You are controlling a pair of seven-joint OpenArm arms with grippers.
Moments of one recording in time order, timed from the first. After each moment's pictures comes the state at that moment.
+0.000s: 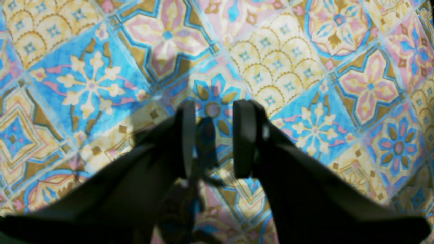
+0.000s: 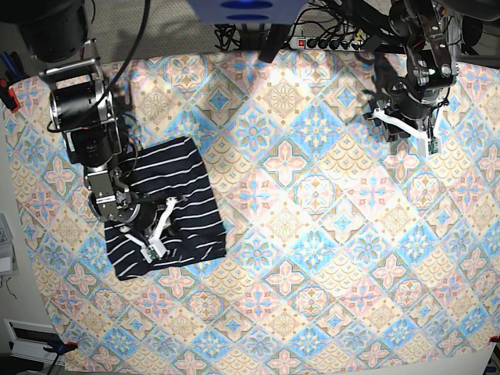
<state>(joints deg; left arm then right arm) 24.7 -5.5 -23.2 109.6 -21.0 -6.9 49.2 33.2 14.2 -15.7 21.3 2.2 32.2 -1.9</state>
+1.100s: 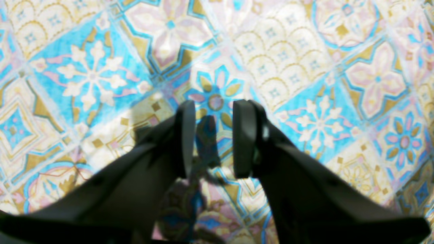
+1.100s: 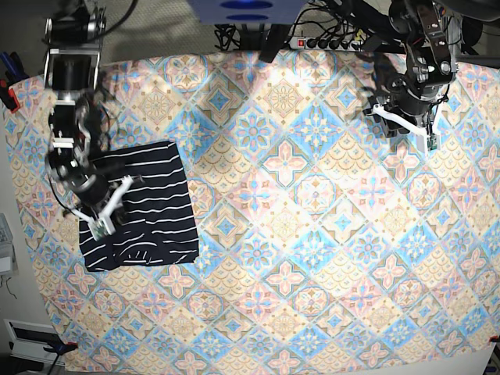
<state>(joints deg) 25.8 -5.4 -23.1 109.6 -20.9 -7.0 49.1 4.3 18.9 8.4 73.1 1.0 31.3 -20.4</state>
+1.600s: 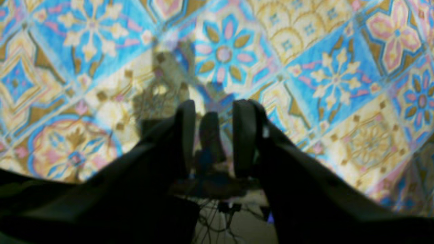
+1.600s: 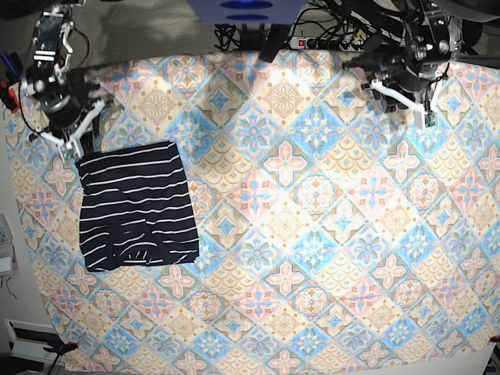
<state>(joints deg) 33.9 -5.4 -23.1 112.9 -21.0 -7.0 48.7 -24.6 18.3 22.7 96.3 1.8 31.3 -23.9</state>
